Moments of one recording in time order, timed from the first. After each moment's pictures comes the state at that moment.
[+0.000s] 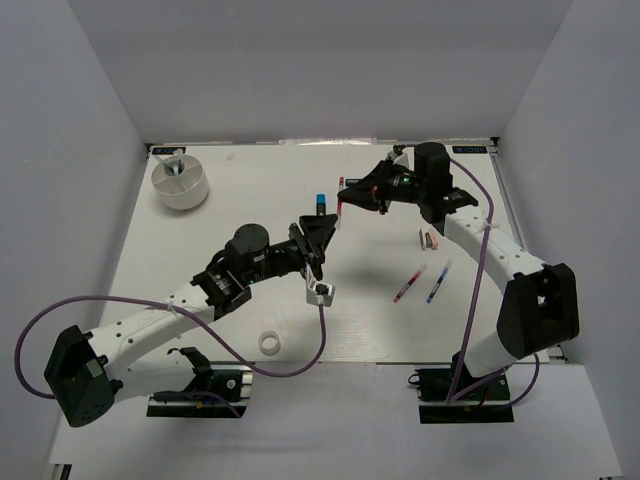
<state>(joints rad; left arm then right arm) -0.85 1.08 0.76 0.25 0.33 1.54 0.38 1.51 1.19 -0.06 -0.78 1.24</state>
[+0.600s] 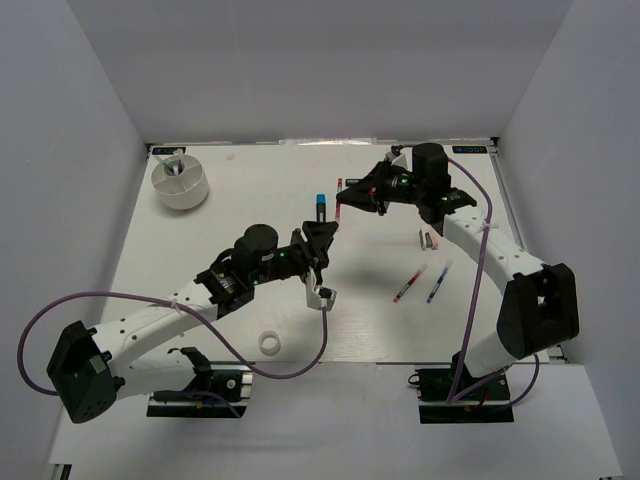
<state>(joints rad) -0.86 1.10 0.77 0.13 0.30 1.58 0.39 1.51 1.19 -0.07 -0.77 1.23</state>
